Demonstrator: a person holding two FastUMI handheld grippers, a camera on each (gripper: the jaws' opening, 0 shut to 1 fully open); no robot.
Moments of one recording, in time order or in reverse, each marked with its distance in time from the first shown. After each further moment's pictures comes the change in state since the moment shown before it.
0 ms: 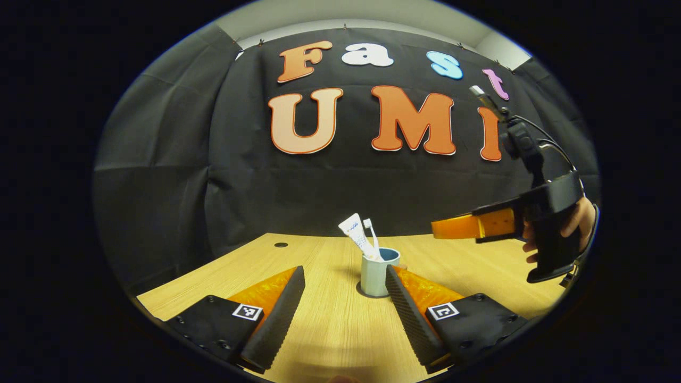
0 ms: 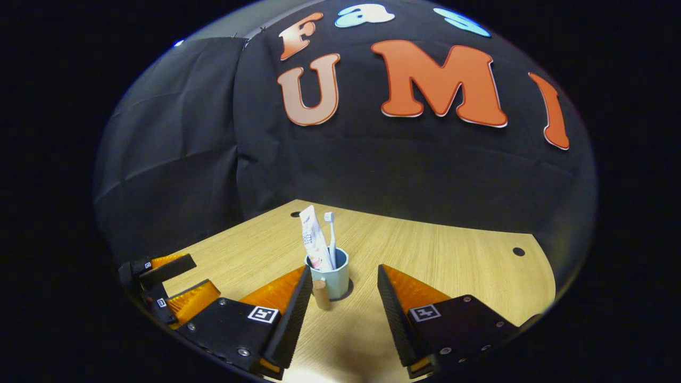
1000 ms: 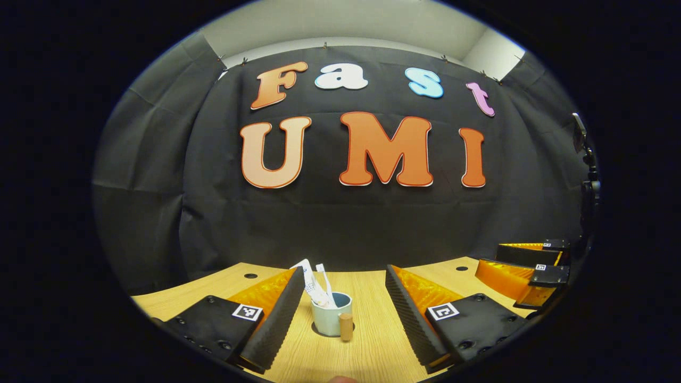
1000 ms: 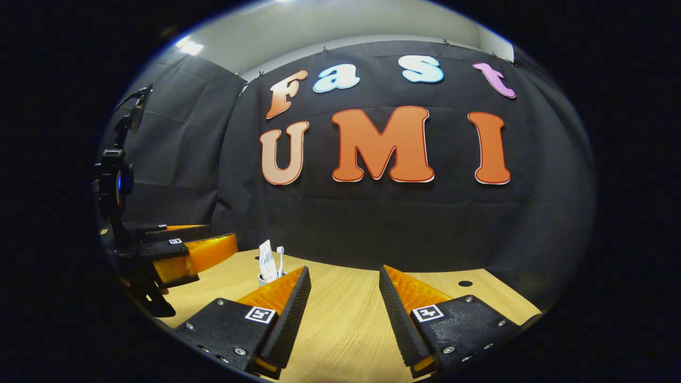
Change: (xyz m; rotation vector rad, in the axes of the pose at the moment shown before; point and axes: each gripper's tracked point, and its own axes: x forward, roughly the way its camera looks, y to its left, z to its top) left arm 0.035 -0.089 0.061 0.009 -0.158 -0.040; right arm -0.092 -0.088 0.004 -0.051 -0.398 -0.155
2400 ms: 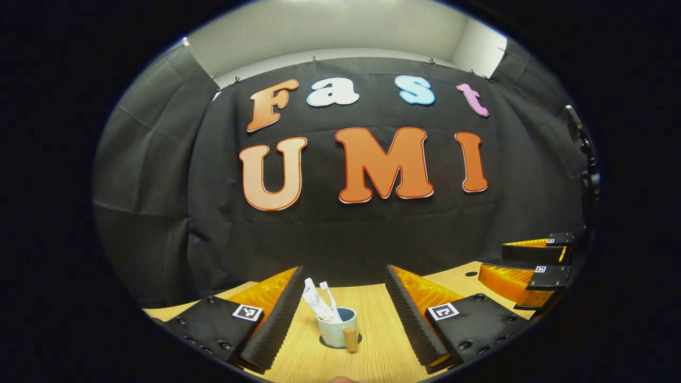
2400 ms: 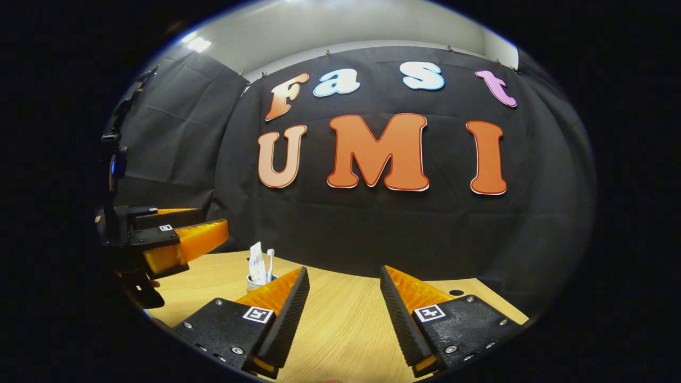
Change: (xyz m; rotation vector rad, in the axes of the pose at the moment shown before) left arm -0.001 -0.006 0.027 0.069 -0.089 0.031; right arm 0.005 -0.017 0.006 -0.037 -0.032 -0.026
